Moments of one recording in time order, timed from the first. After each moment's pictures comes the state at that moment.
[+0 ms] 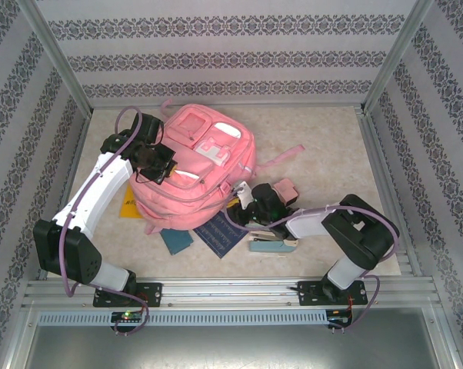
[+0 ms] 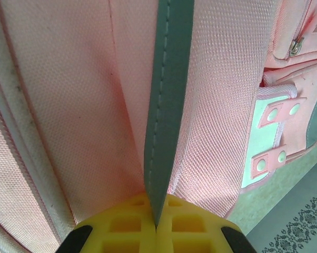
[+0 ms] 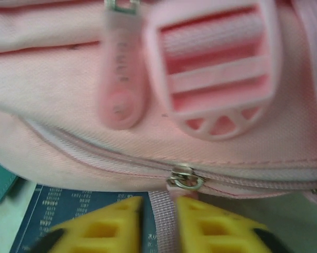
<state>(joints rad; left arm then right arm) -0.24 1.46 1.39 -1.01 0.20 -1.28 0.74 1.62 0.53 0.55 -0.28 0.18</state>
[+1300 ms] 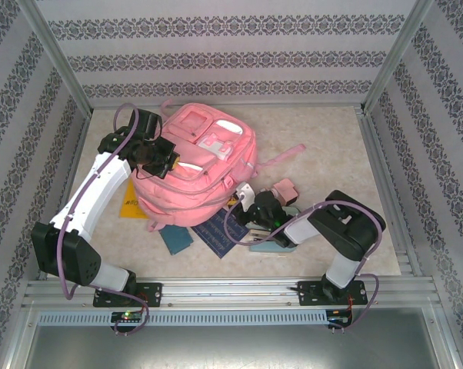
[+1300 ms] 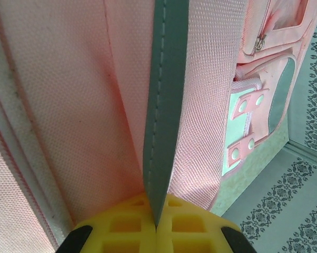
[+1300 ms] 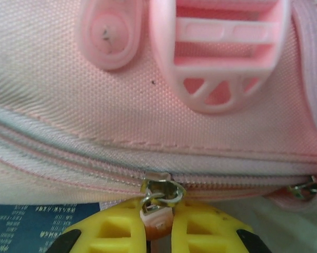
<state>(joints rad) -0.24 1.45 1.42 -0.95 0.24 -1.34 0.76 1.72 0.44 0.88 -0.09 0.05</state>
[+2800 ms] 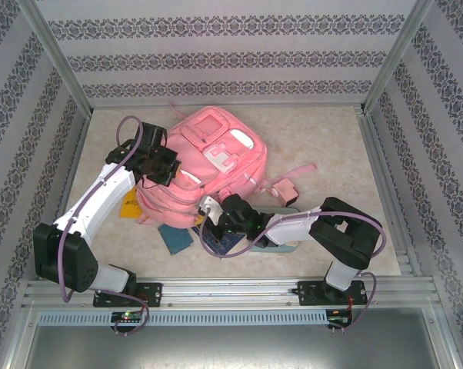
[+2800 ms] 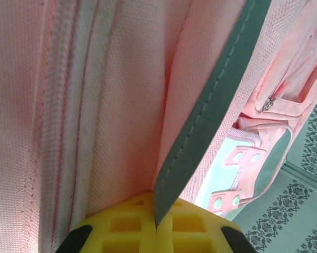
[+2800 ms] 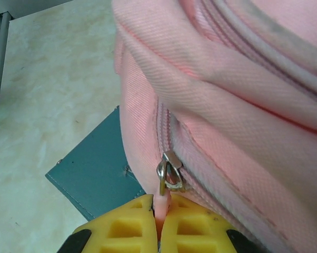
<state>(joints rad) -0.28 1.41 1.22 -0.76 0.17 -1.46 1.01 1.71 0.71 0.50 -0.26 0.06</state>
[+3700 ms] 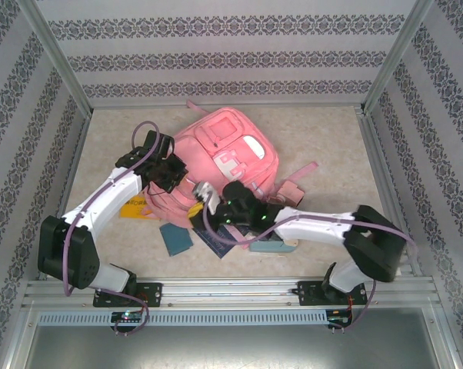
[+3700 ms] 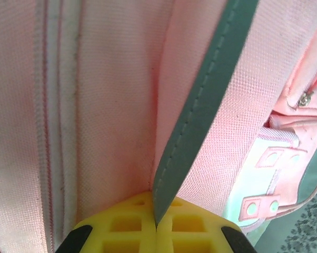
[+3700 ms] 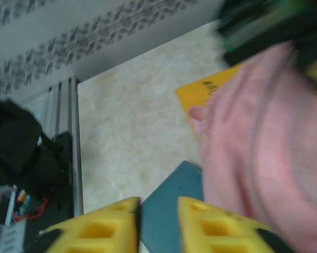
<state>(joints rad) -0.31 1.43 1.12 -0.66 0.19 -1.19 0.97 1.49 0.85 0.25 -0.35 0.23</state>
